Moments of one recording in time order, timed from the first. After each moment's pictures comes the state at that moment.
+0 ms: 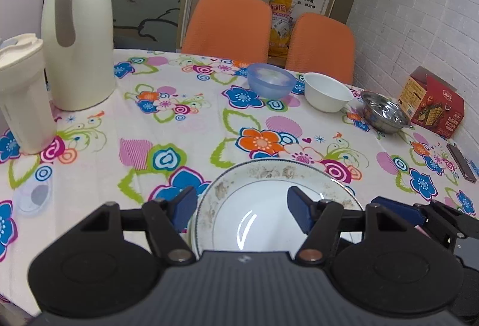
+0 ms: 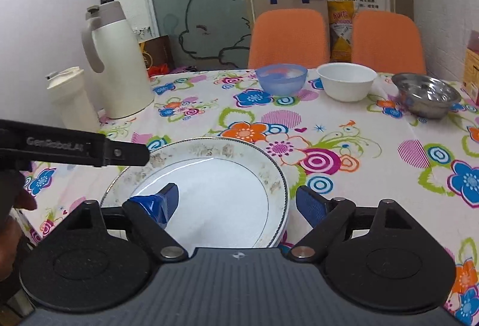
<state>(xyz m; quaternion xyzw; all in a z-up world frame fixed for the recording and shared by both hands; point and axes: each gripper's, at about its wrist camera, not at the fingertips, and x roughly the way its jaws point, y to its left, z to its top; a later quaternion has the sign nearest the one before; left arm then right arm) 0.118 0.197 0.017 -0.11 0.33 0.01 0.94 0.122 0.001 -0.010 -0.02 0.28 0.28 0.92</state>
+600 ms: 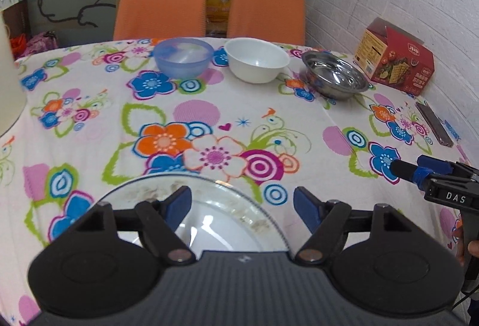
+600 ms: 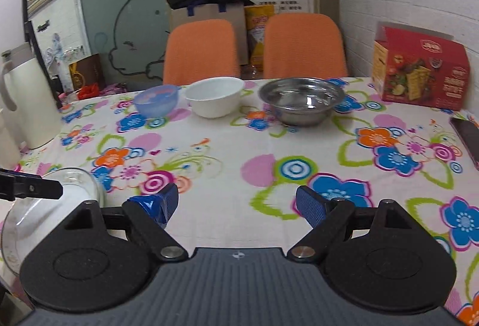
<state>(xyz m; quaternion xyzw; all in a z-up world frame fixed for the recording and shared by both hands) 0.205 0.105 0.014 -0.06 0.40 -0.09 0.91 0.179 -0.146 0.003 0.00 0.29 0.14 0.95</state>
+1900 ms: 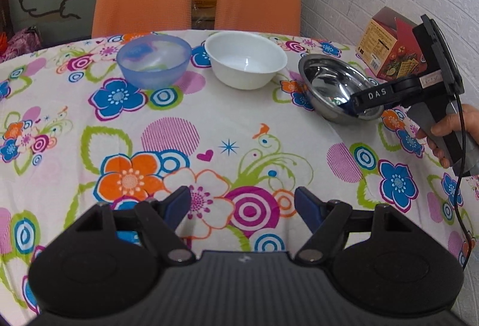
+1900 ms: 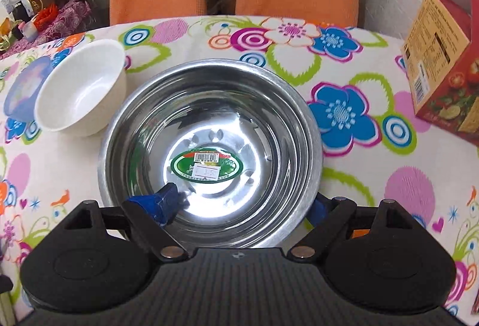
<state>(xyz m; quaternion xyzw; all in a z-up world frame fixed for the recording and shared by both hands) 0.272 0.098 0.005 -0.06 0.43 -0.10 0.90 0.436 -0.149 -0.019 -0.07 0.51 0.14 0.85</state>
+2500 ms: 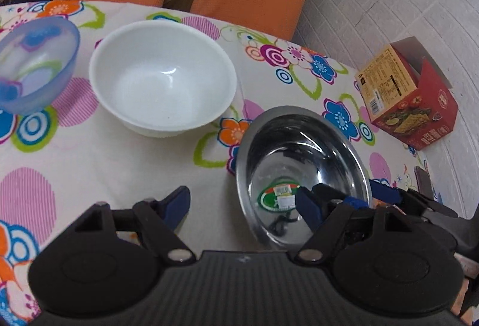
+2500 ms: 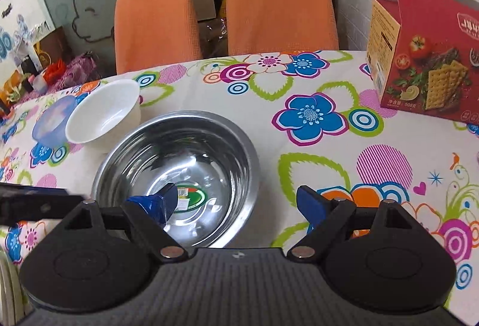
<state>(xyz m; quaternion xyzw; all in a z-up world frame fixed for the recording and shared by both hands) 0.427 0.023 -0.029 -0.18 0.48 -0.11 0.85 0.388 -0.189 -0.009 0.00 0.41 0.14 0.90</state>
